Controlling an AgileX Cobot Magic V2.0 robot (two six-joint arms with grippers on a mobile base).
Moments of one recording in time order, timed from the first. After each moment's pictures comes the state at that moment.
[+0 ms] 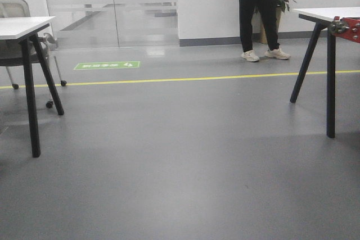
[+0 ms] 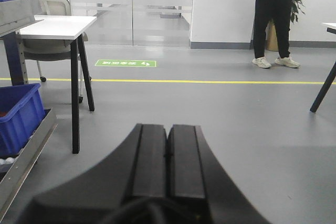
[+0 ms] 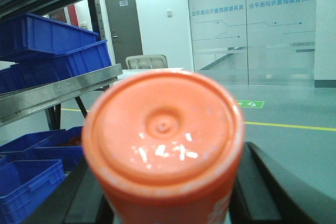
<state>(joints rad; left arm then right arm) -0.03 -0.02 0.04 0.04 0.01 -0.06 0.51 0.14 -0.34 0.00 0.09 0.17</state>
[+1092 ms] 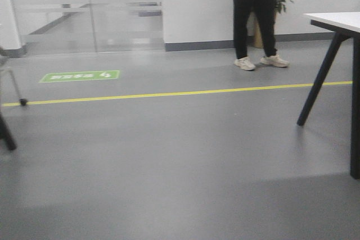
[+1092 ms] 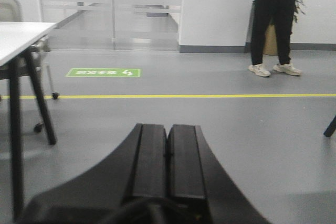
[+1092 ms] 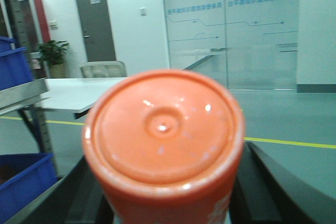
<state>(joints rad) -0.03 -0.02 0.04 0.04 0.01 -0.06 0.51 0.14 -0.34 0.00 0.09 0.17</state>
